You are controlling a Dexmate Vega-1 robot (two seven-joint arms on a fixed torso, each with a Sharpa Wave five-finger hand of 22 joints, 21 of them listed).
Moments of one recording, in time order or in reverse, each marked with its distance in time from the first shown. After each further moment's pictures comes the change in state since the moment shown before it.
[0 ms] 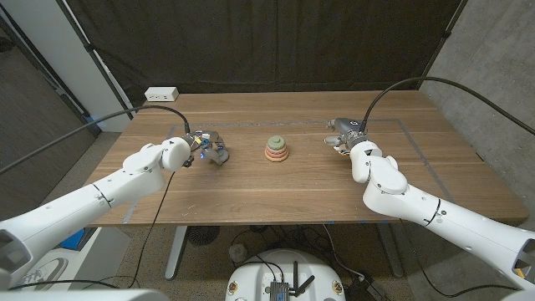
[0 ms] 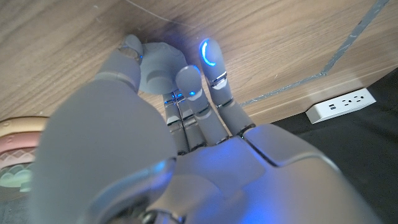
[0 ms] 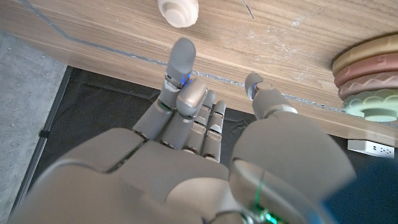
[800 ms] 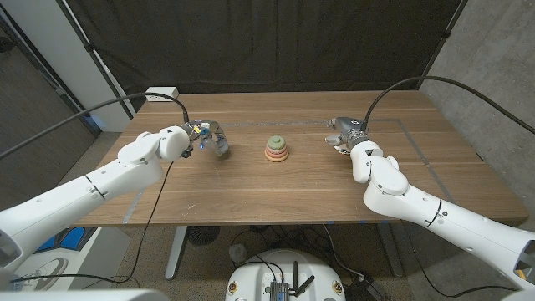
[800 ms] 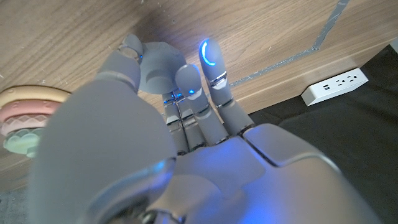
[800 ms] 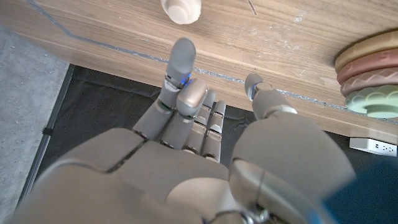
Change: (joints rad) left arm -0.005 0.040 -0.042 -0.112 -0.005 0.054 -0.053; left_hand -0.006 0.006 0.004 -0.001 0.004 0.009 -0.007 -0.008 0.002 0.012 -0.006 -0.015 0.001 -0.010 0.002 -0.021 0.001 0.000 0.000 -0.004 -0.002; right arm -0.008 -0.002 0.008 -0.010 -0.006 -0.006 -0.004; right_hand -0.004 0.004 0.000 0.000 0.004 0.000 0.000 0.000 0.000 0.003 0.004 0.000 0.001 0.000 0.000 0.000 0.000 0.000 0.000 0.000 0.000
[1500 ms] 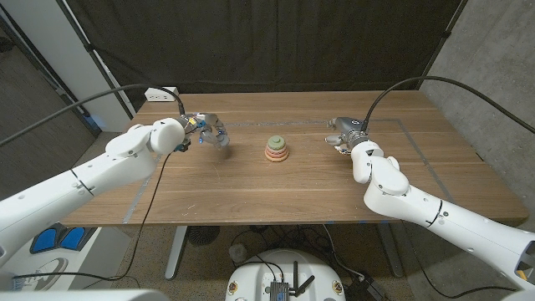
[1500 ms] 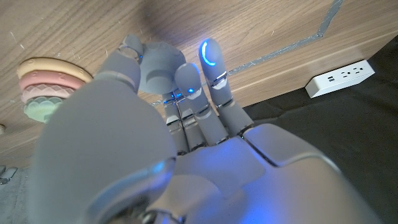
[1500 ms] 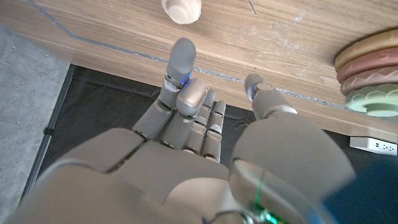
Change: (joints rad) left arm 0.014 0.041 -0.059 -0.057 -0.078 -0.016 -0.008; left_hand -0.002 -0.002 0.004 -0.004 0.000 0.004 -0.005 -0.004 0.001 0.005 0.001 -0.012 0.010 0.000 0.000 -0.013 0.004 0.000 0.000 0.000 0.000; right arm -0.003 -0.003 0.002 -0.007 0.003 -0.004 -0.003; right_hand 0.000 0.000 0.000 0.000 0.003 0.000 0.000 0.000 0.005 0.007 0.000 0.000 0.000 0.000 0.000 0.000 0.000 0.000 0.000 0.000 0.000
